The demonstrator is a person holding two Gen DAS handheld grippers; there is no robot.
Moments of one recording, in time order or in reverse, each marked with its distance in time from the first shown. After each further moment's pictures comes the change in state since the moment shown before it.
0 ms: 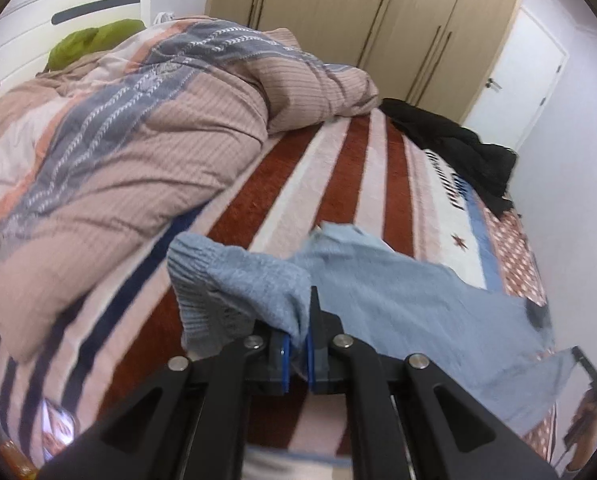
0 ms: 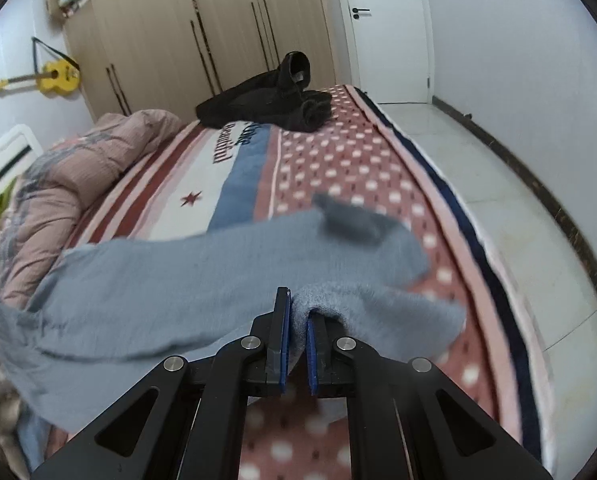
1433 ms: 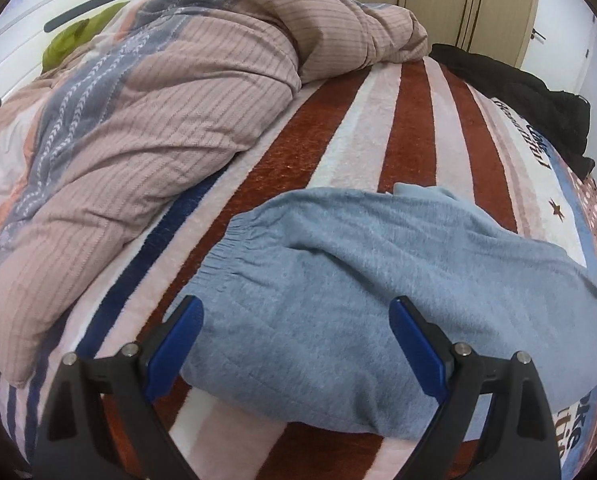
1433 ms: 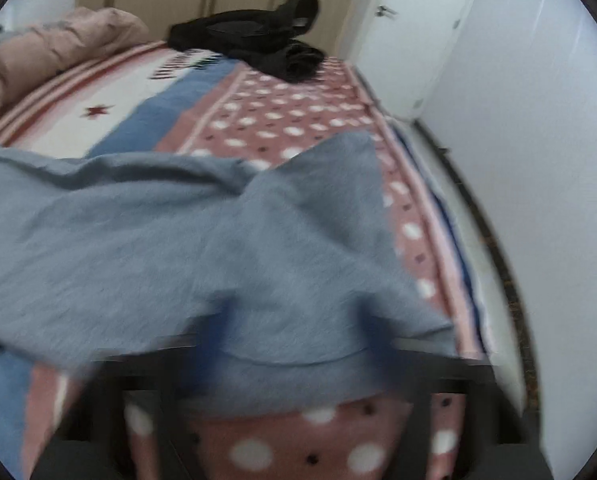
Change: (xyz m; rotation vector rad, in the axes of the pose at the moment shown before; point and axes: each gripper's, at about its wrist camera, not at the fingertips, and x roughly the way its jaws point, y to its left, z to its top) left arm 0.140 -0.001 -0.019 0.068 0.086 0.218; right arm 0.159 -0.017 -0.001 -0.306 0.083 -0.316
